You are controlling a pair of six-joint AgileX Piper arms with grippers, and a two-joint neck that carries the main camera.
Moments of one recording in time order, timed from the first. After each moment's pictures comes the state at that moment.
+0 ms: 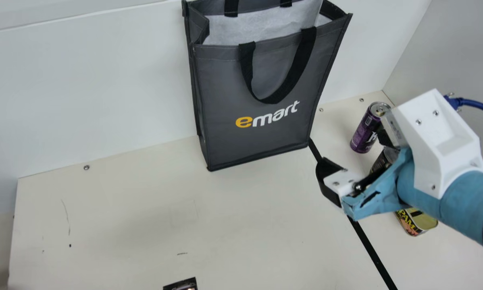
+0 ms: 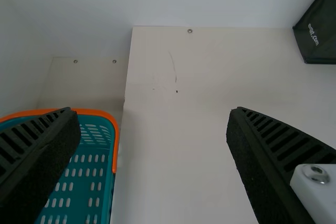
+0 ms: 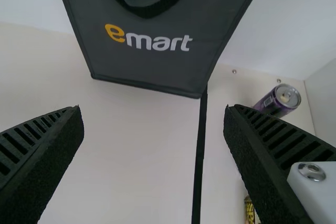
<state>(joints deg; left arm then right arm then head) -1.6 43.3 -69.0 -1.5 69.6 0.0 -0.4 56.9 -82.2 2.2 63.7 -11.8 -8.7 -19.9</state>
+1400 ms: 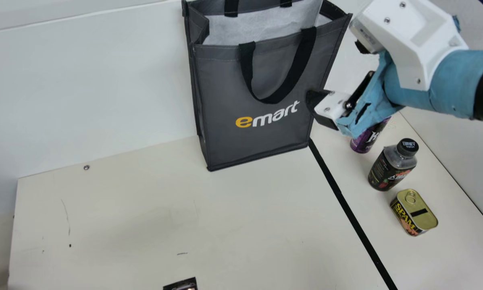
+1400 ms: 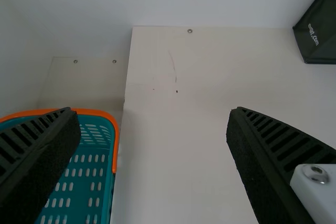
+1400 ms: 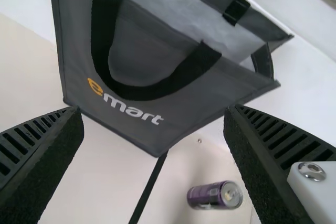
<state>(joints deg) -1.6 43.3 -69.0 -1.5 69.6 0.0 -7.7 79.5 -112.8 14.0 69.9 -41.0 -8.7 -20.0</state>
